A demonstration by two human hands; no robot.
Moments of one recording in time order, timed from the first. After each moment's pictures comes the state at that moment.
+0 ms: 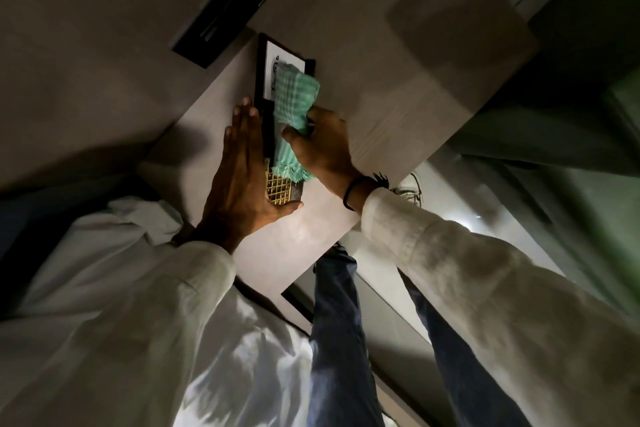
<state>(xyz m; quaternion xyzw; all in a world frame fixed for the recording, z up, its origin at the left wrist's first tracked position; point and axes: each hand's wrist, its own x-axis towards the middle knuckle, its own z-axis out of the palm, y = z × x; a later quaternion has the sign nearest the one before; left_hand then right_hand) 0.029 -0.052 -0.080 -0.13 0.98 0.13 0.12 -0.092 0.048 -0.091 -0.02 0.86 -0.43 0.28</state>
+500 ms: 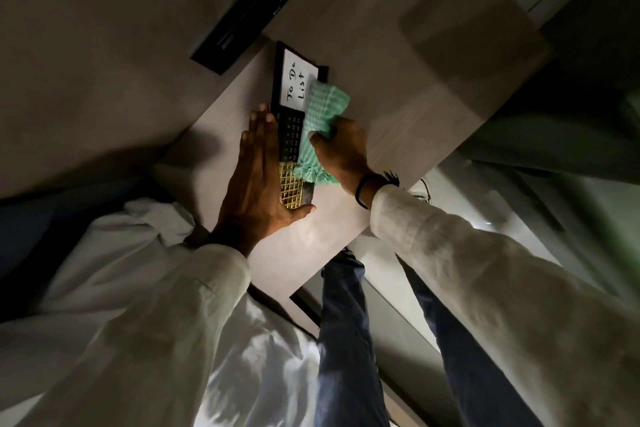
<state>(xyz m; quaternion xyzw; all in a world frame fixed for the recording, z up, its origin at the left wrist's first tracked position) 0.030 -0.050 -0.082 -0.13 0.98 0.14 0.10 -0.100 0.056 -0.090 0.01 0.86 -0.41 0.30</state>
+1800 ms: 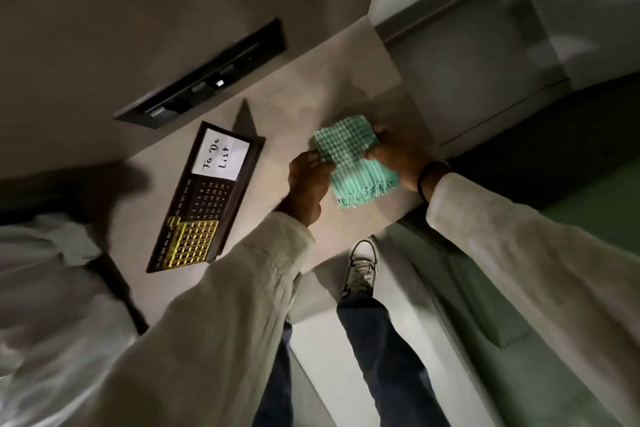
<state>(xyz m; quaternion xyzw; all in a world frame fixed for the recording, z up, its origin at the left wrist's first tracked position) -0.231 0.096 -0.083 -0.64 0.41 0.65 0.04 -0.361 0.184 -0.091 -0.05 0.79 -0.32 0.51</state>
